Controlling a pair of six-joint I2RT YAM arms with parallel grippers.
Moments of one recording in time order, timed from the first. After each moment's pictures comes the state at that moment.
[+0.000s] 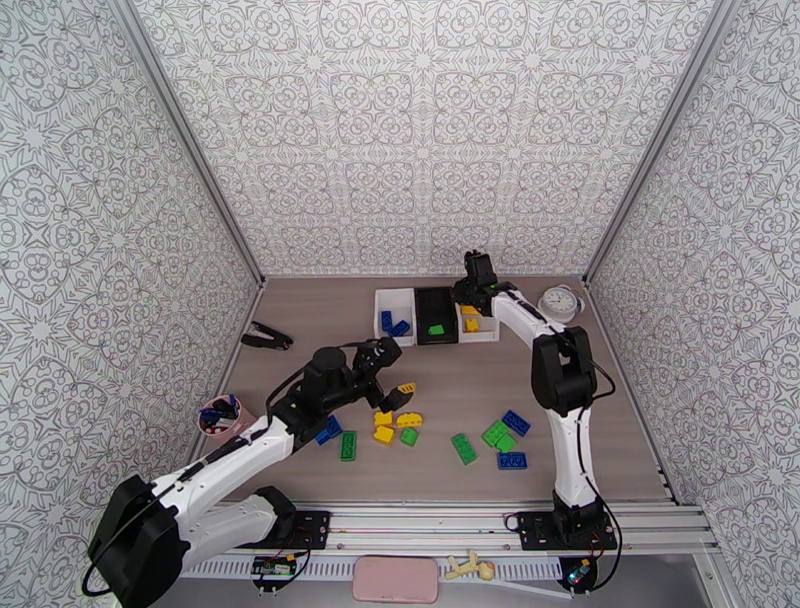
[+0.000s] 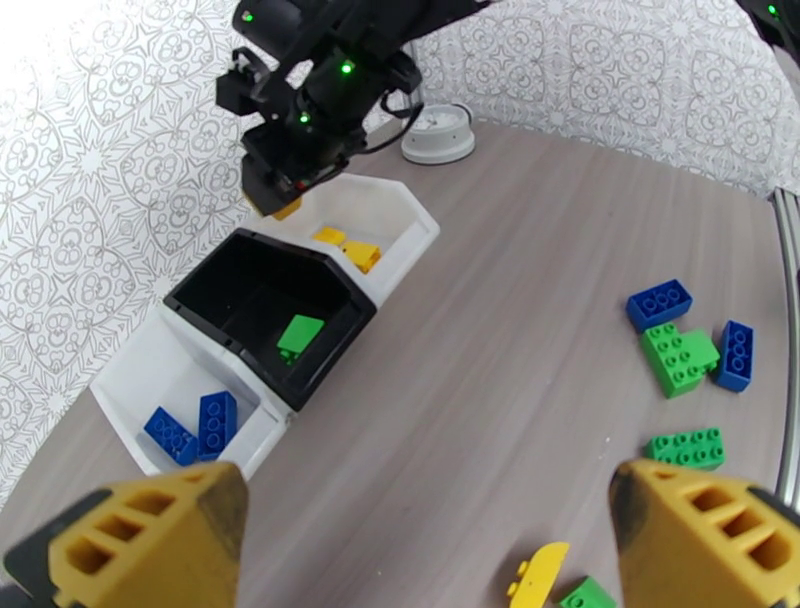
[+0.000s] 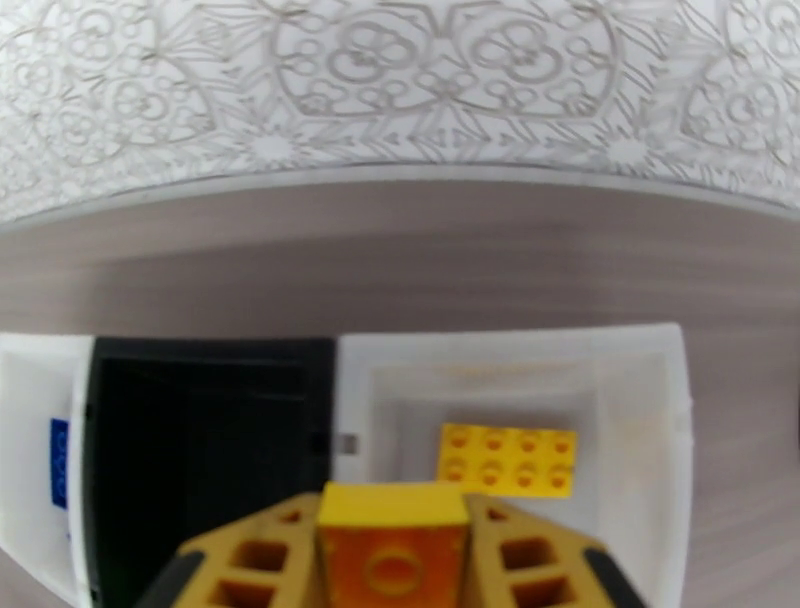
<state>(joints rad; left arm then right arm) -0.61 1.12 0.64 0.16 0.32 0.23 0.30 2.24 1.87 -0.39 0.10 0.30</state>
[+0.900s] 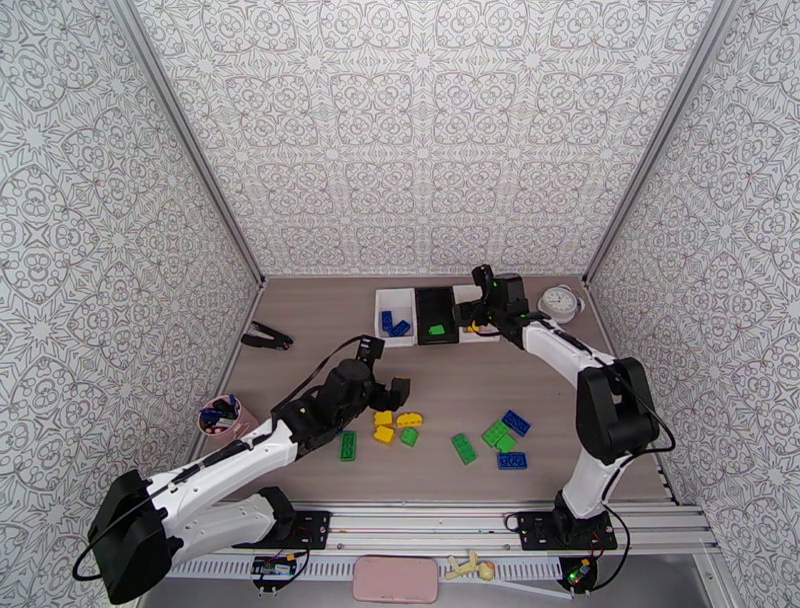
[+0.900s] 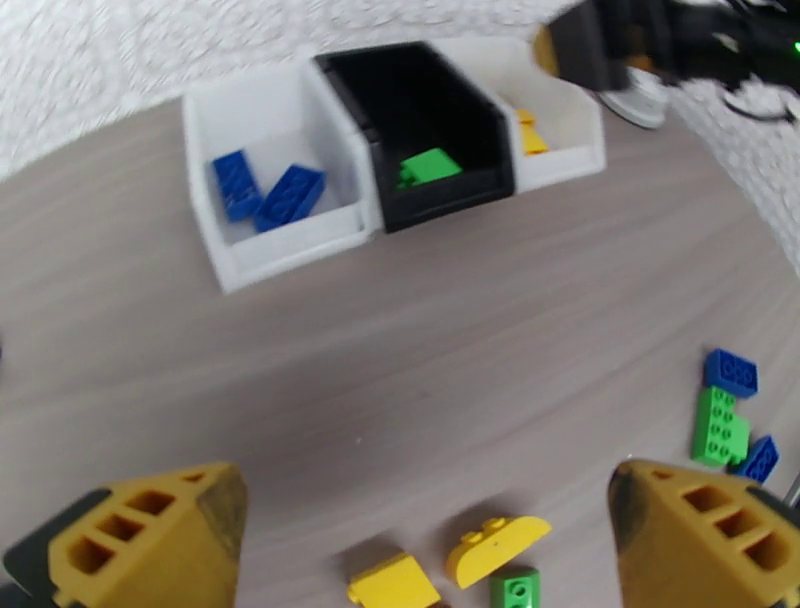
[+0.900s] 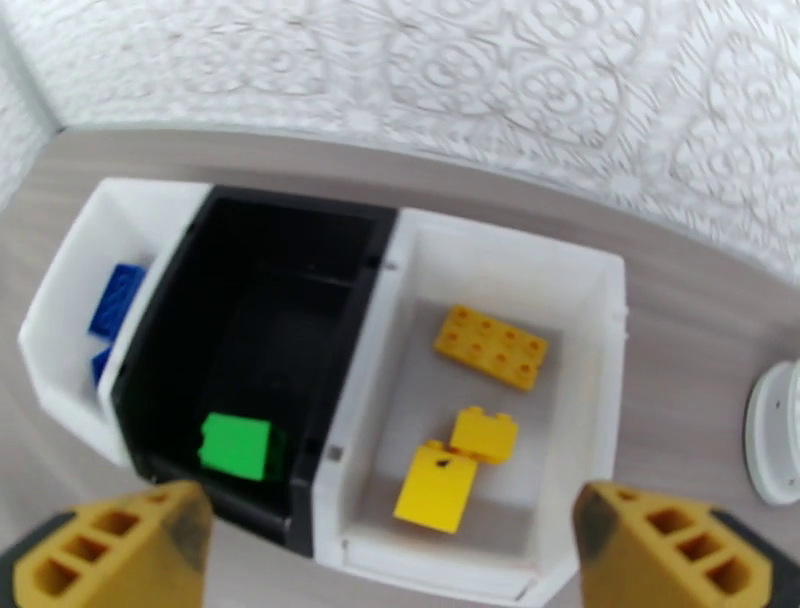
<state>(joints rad) -0.78 1.12 0.74 -0.24 -0.24 -0.47 0.28 1.75 1.26 -0.09 -0.15 -0.01</state>
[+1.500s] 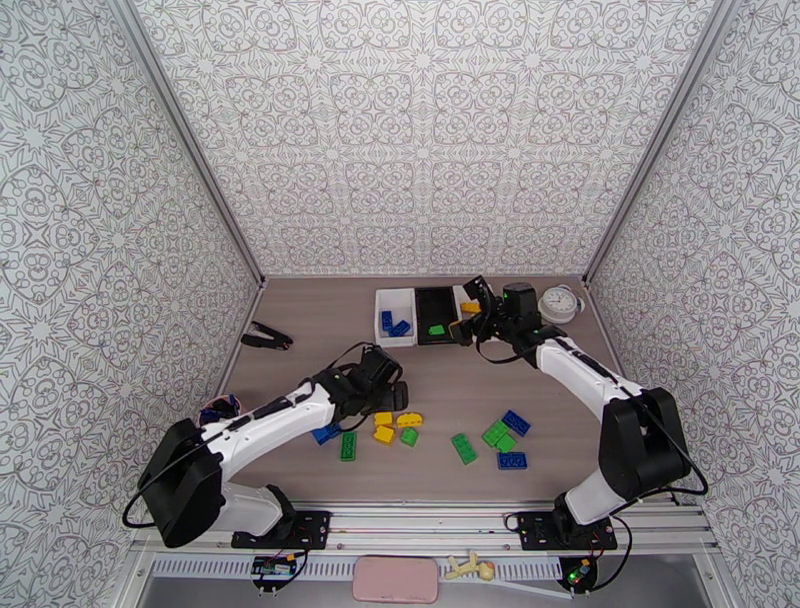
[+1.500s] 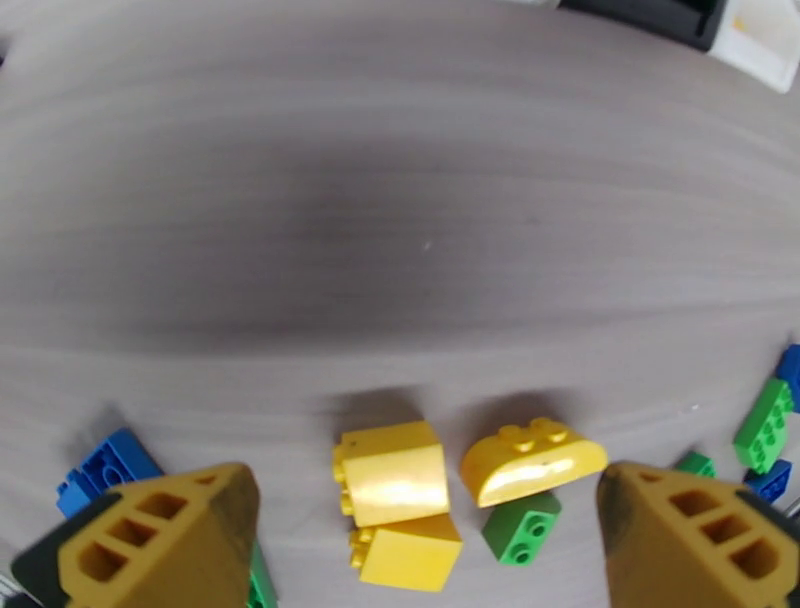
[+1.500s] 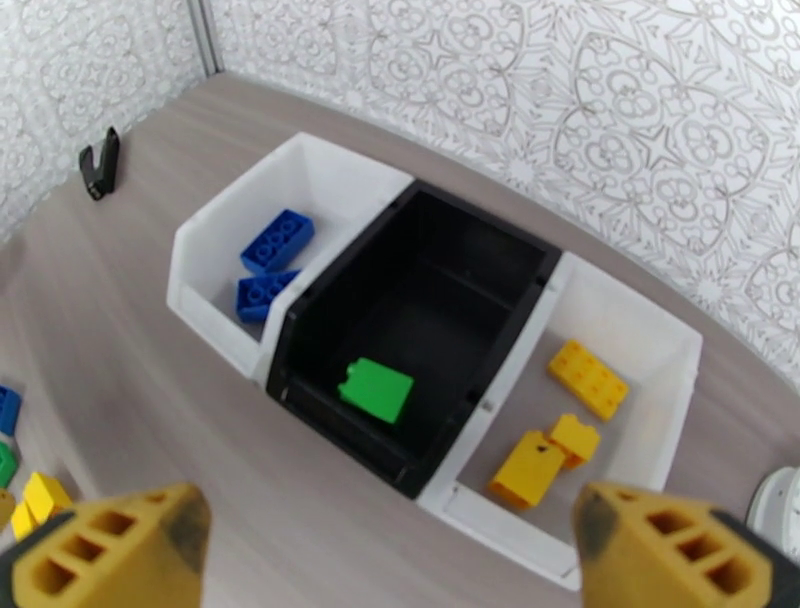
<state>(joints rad) -0.76 1.45 0.96 -0.66 -0.17 -0.77 0.29 1.60 1.14 -0.12 -0.33 -0.18</state>
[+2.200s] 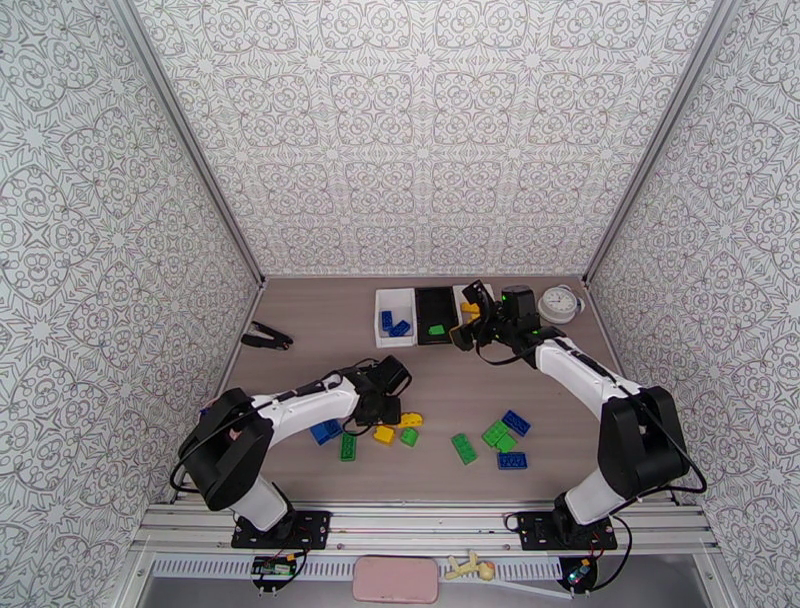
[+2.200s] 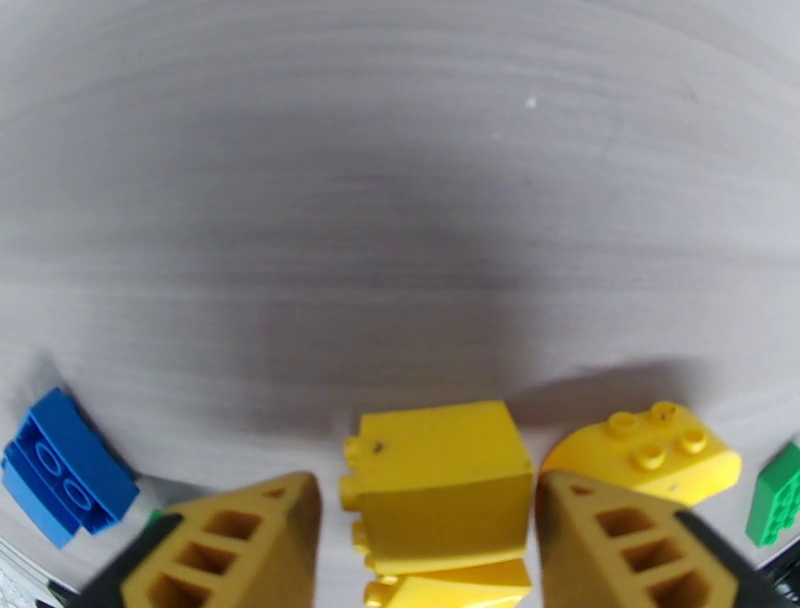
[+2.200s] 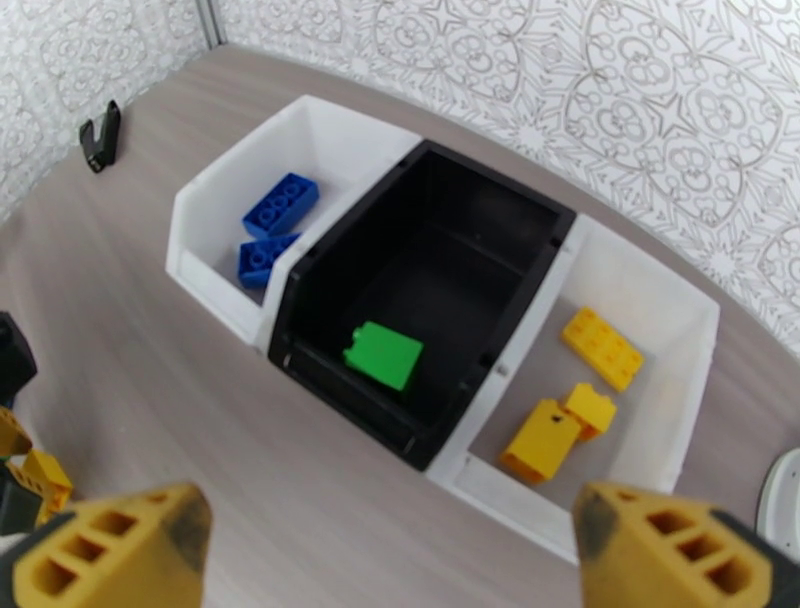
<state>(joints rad) -0.75 1.63 0.96 -0.68 -0.08 -0.80 0.30 1.60 1.13 -0.15 -0.33 -0.19</state>
